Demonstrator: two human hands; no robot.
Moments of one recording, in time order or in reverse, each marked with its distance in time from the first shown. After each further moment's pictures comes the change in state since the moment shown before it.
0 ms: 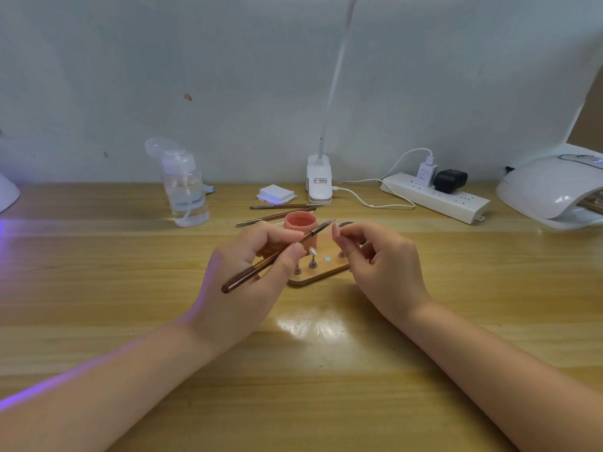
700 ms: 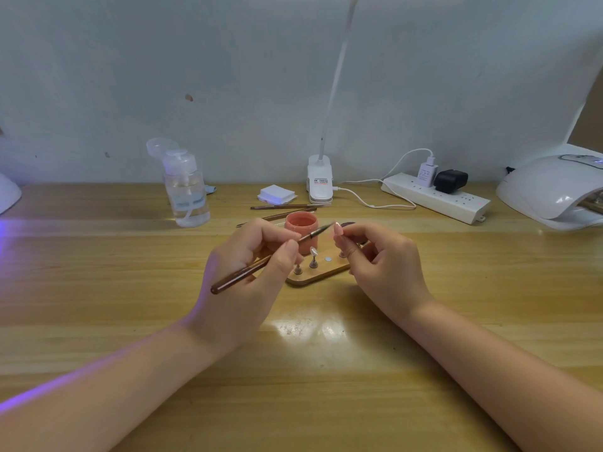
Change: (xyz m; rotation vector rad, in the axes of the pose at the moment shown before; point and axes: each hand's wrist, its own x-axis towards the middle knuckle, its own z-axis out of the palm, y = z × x) left_hand -0.001 0.000 0.001 -0.035 0.047 -0.016; right_hand 0.000 -0.001 0.000 0.082 -0.002 0.045
